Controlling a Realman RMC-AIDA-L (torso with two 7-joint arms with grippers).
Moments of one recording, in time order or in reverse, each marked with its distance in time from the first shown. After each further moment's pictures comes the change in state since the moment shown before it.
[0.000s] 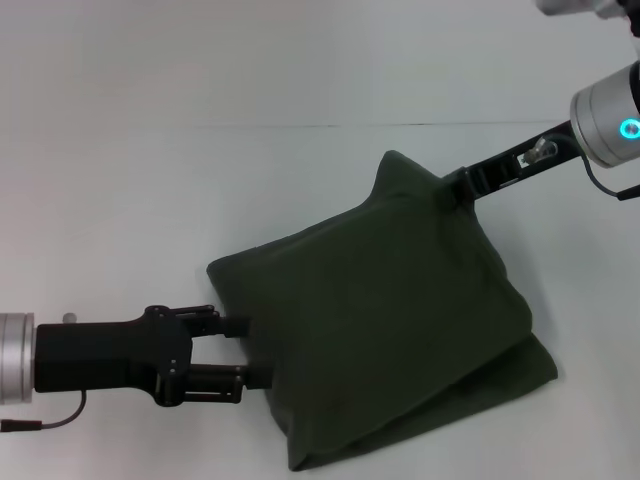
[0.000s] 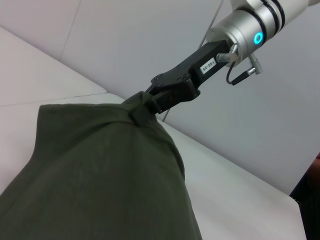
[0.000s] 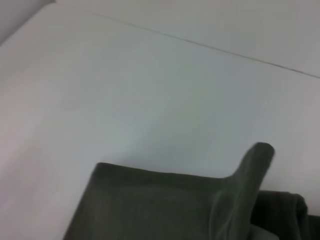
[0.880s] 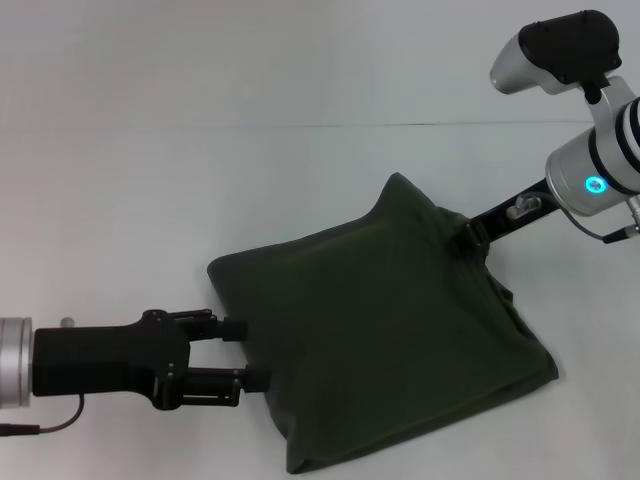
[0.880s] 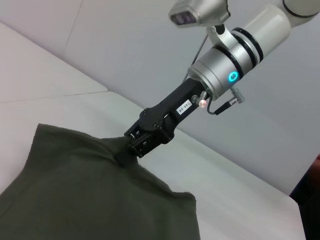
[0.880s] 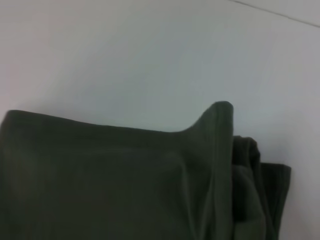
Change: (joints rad) left arm 0.004 0.004 0.000 -0.011 0.000 0.000 0.001; right arm 0.003 0.030 -0.113 0.141 -0.165 0.180 0.058
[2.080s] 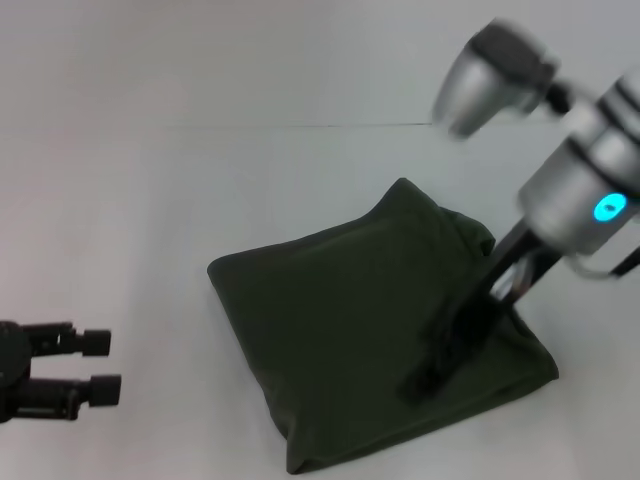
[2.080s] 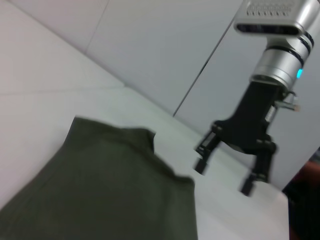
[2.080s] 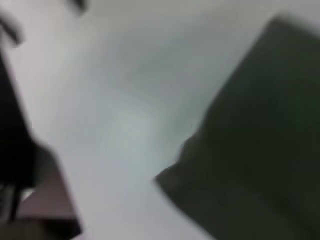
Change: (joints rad) left arm 0.005 0.166 -0.258 -0.008 0.132 0.268 -0.072; right arm 0.096 0.004 -0.048 -0.131 0.186 -0.585 -0.200
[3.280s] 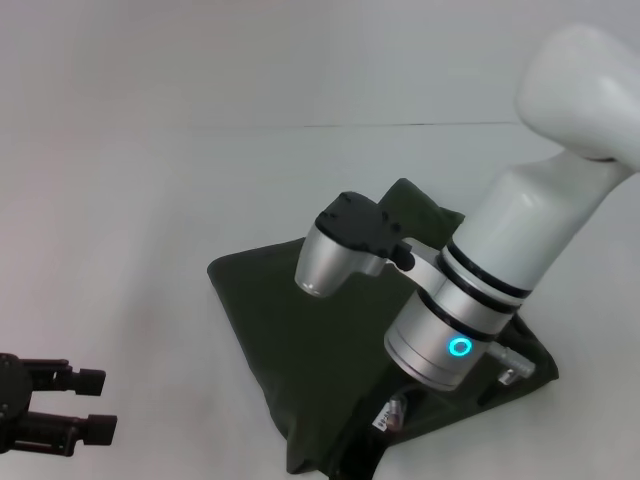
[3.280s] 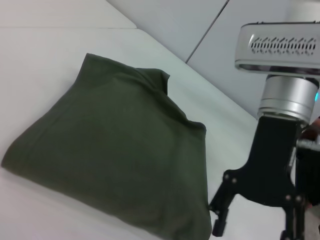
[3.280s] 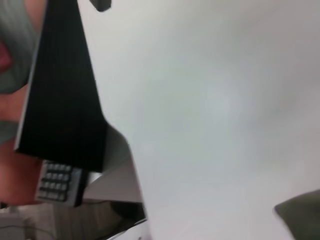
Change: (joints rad) left arm -0.024 0.001 -0.005 0.002 0.151 -0.004 0.000; right arm 0.107 0.024 -0.508 0.501 0.481 0.387 -0.079
